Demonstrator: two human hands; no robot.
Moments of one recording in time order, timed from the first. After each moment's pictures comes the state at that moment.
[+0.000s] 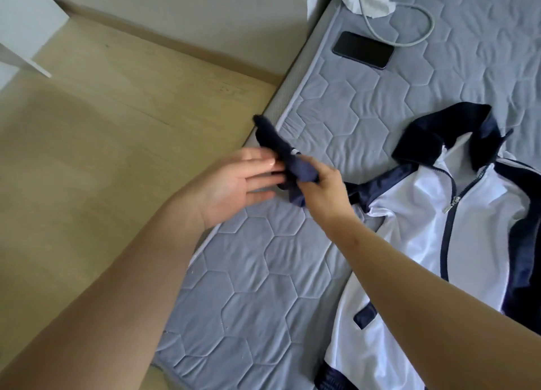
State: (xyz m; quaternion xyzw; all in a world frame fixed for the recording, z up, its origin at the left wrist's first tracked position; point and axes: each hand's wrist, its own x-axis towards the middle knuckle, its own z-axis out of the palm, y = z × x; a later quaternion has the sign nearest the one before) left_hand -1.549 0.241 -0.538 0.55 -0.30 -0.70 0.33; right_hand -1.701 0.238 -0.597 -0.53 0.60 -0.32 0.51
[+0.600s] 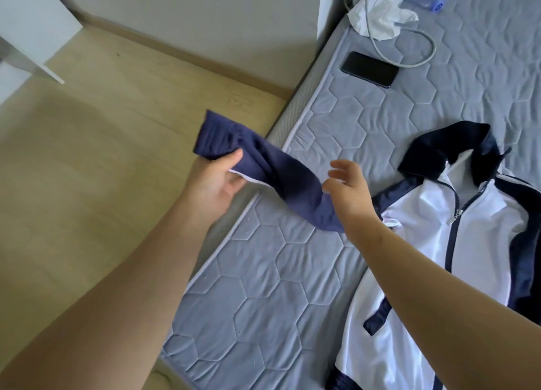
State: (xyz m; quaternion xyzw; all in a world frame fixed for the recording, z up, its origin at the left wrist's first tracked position) left_hand -1.514 0.232 -0.534 0.58 -0.15 -0.60 0.54; right_hand -1.704 0.231 -0.581 -0.38 0.65 -0.35 0.55
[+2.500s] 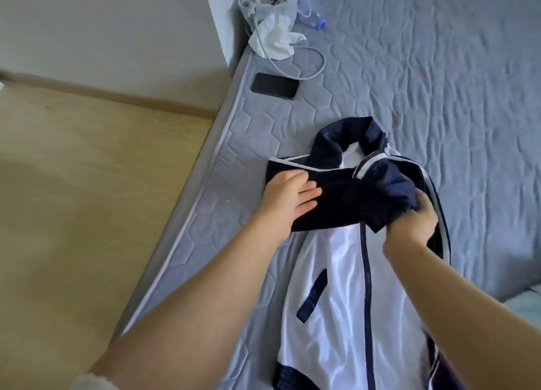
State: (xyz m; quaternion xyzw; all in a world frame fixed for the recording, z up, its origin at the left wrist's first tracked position) left_hand -1.748 0.238 -0.527 0.58 -0.24 -0.71 0.33; right_hand -1.909 0.285 -0.569 -0.06 0.68 -0.64 0.37
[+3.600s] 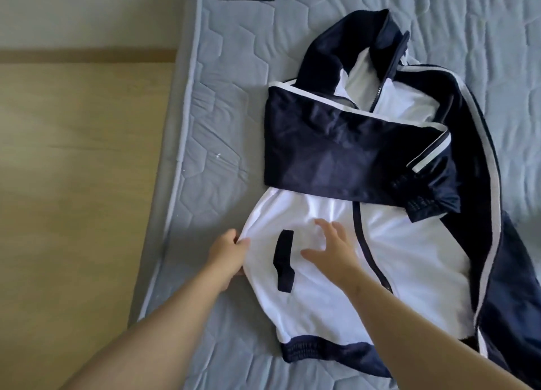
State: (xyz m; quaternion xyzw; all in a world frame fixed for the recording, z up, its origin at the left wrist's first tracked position) left_hand -1.599 0.324 -0.706 0.76 -0.39 -0.51 0.00; right_hand -1.786 0.387 -0.712 -0.34 0.76 -0.12 0.55
